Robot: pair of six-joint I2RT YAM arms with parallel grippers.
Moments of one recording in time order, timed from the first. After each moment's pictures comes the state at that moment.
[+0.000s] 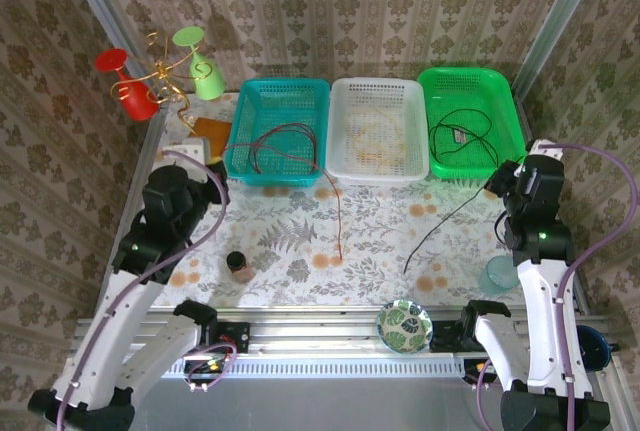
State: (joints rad) left arm -0.43 0.74 0.95 -0.47 -0.15 -0.18; right arm -0.17 0.77 0.89 -0.56 0.15 0.30
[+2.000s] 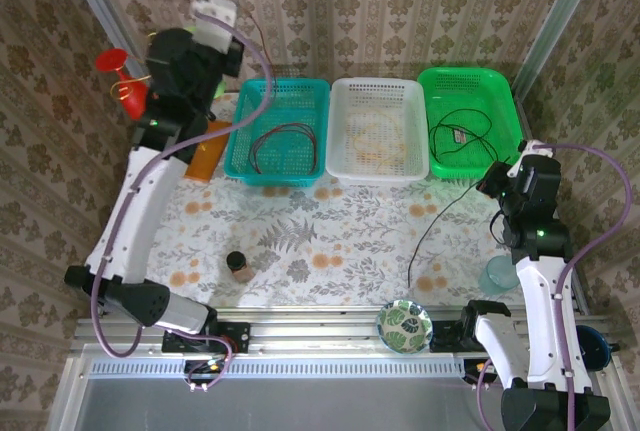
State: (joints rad) left arm -0.41 1.45 1.75 -0.28 -0.21 0.35; right arm -0.17 0.79 0.87 -0.56 0.02 0.34
